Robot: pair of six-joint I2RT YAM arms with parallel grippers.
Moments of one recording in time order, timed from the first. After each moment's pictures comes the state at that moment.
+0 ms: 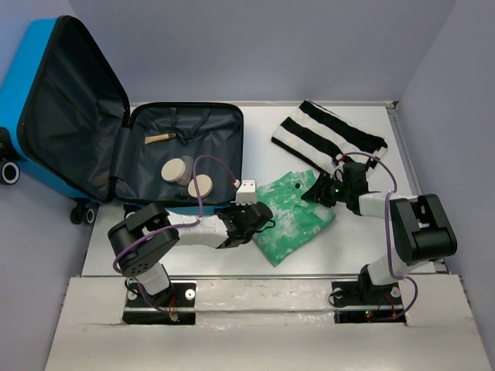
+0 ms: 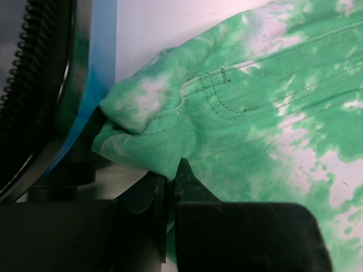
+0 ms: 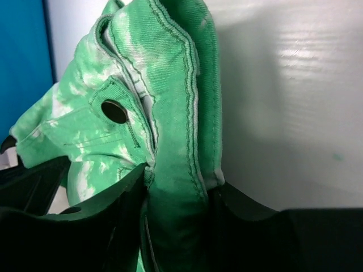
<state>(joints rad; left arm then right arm) -1.07 1.62 0.71 0.08 -0.71 -0.81 0.15 1.57 0.59 0.23 -0.55 0.54</state>
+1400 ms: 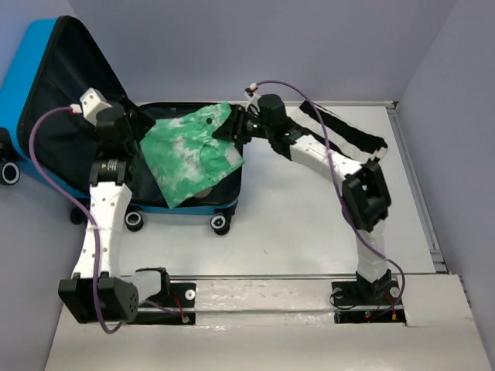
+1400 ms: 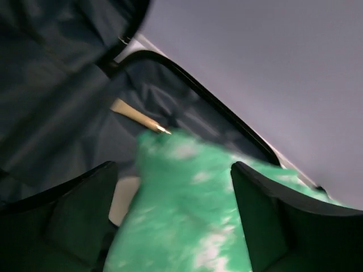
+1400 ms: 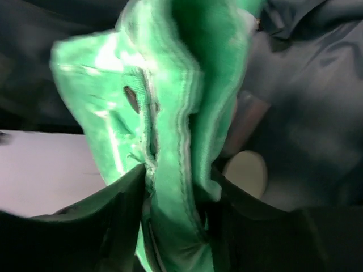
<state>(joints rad) -0.08 1.11 1.18 -0.32 -0.31 -0.62 0.60 1.94 1.64 0.11 -0.50 0.81</state>
